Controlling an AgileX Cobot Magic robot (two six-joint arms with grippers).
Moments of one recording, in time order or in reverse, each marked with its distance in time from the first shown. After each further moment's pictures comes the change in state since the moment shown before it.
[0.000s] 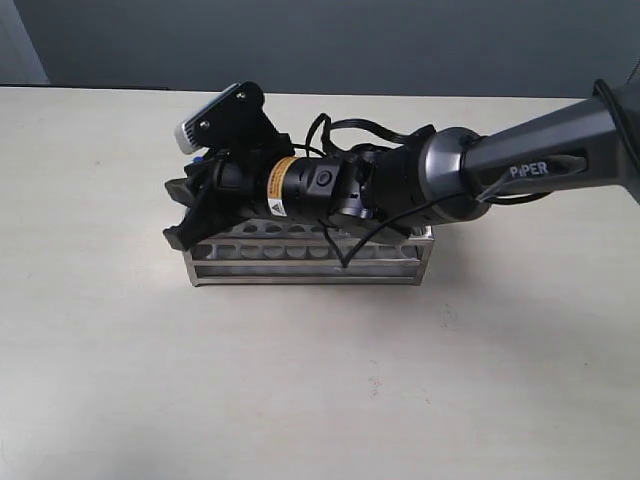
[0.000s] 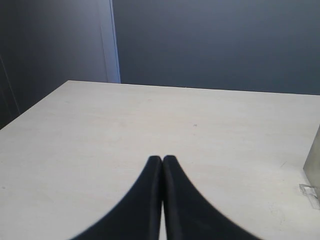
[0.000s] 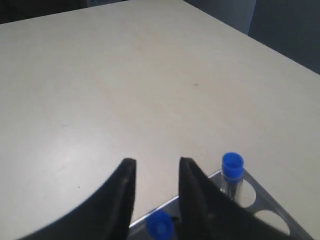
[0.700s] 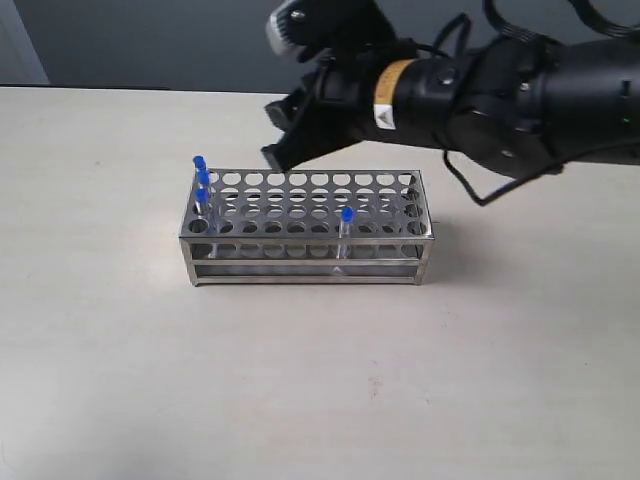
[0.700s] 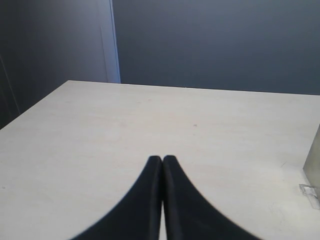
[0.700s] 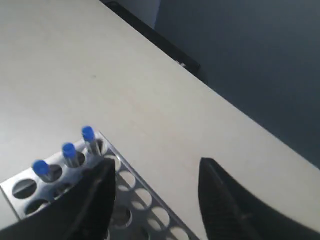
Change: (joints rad) left arm 0.000 0.000 0.000 0.000 0.000 0.000; right arm -0.100 -0.402 0.154 0.110 0.369 -0.178
